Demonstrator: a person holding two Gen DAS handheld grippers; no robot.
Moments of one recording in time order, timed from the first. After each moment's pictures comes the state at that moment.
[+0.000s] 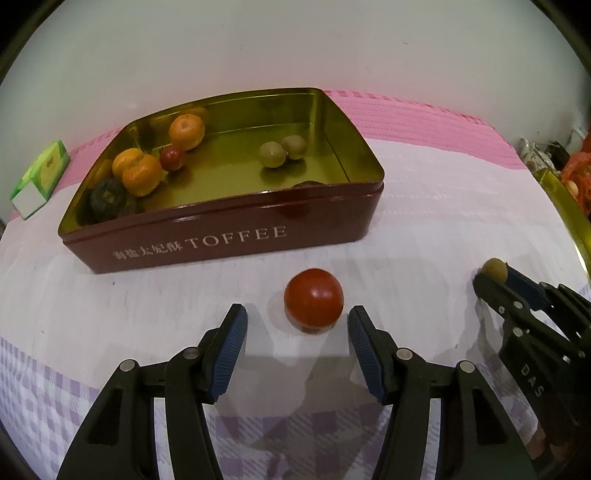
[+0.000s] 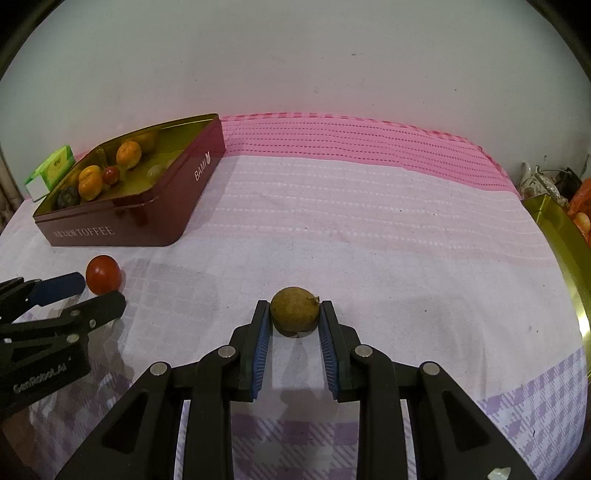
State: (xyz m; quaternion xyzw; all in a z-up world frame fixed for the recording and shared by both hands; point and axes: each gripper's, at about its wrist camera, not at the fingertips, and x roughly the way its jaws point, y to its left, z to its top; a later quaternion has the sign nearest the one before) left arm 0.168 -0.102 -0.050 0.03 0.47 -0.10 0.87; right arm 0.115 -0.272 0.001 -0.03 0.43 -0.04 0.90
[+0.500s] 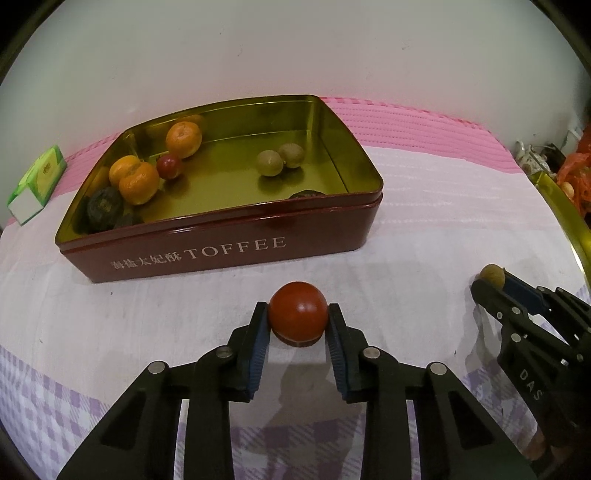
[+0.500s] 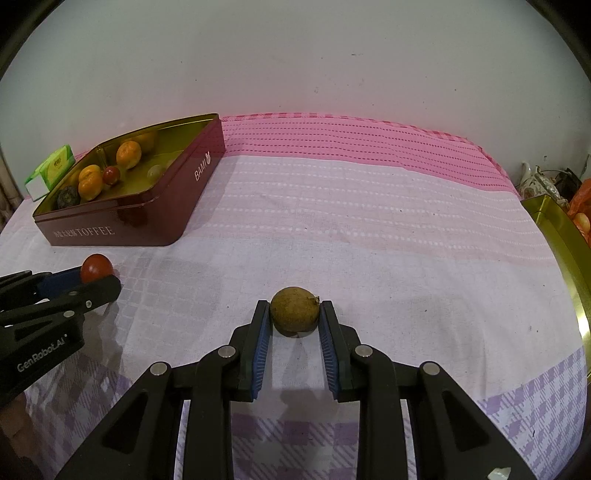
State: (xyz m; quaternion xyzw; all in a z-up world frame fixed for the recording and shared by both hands) left arm 0.170 -0.099 -0.047 0.03 0.47 -0.11 0.88; right arm 0.115 -0.272 0.001 -0.03 0.43 -0.04 0.90
